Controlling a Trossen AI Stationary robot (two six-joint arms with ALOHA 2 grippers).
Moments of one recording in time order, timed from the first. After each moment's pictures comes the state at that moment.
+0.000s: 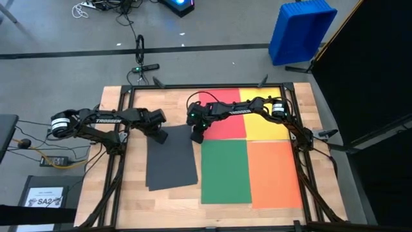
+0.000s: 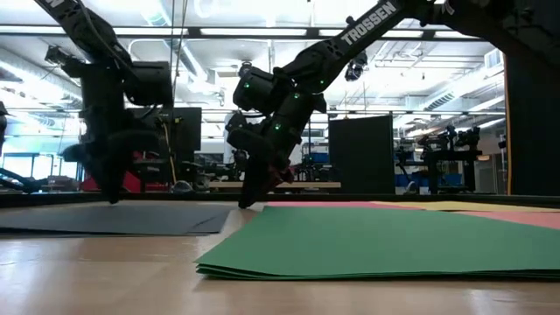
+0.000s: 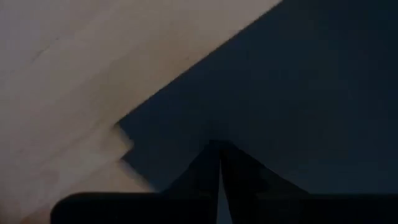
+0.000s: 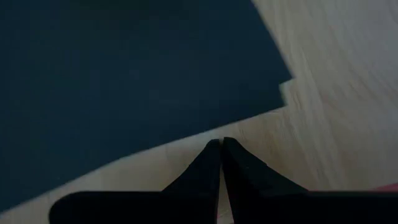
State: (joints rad) left arm 0.38 1.23 0.54 -0.68 -0.04 -0.63; right arm -0.21 2.29 1.70 -0.49 -0.17 0.12
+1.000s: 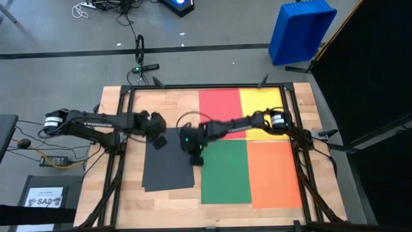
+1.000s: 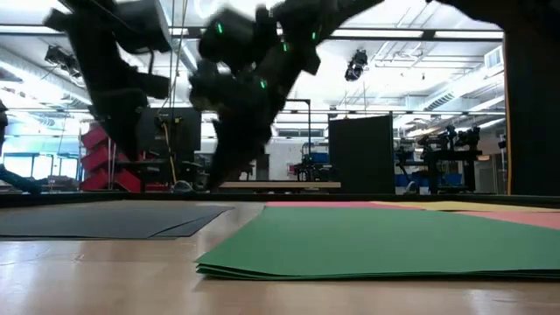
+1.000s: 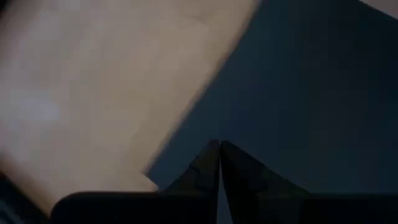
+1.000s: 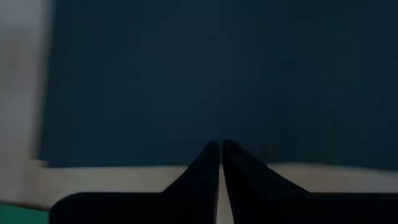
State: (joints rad) left arm 0.09 1.11 0.69 -0.82 -0.32 -0.46; right arm 0.01 2.28 1.83 -0.59 -0.18 0.02
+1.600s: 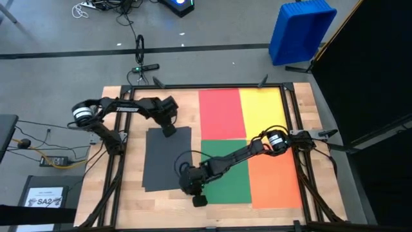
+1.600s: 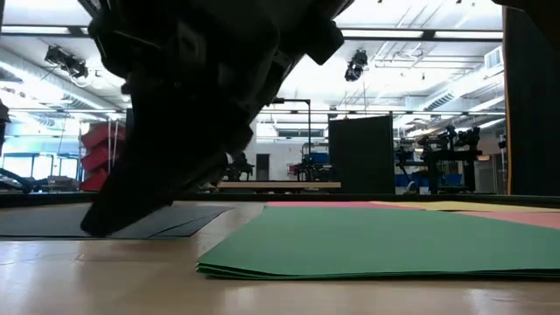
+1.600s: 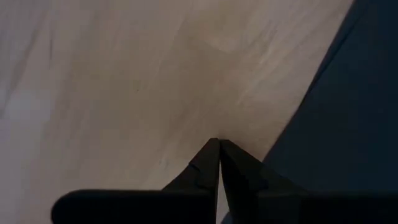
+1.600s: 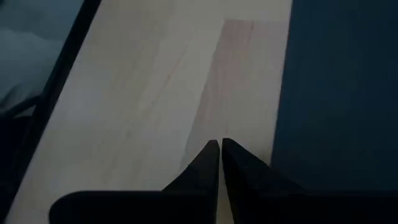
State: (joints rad) left arm 0.51 1.54 0.76 -0.52 -0.04 -0.01; right arm 0.31 2.39 1.84 -0.33 -0.20 0.17
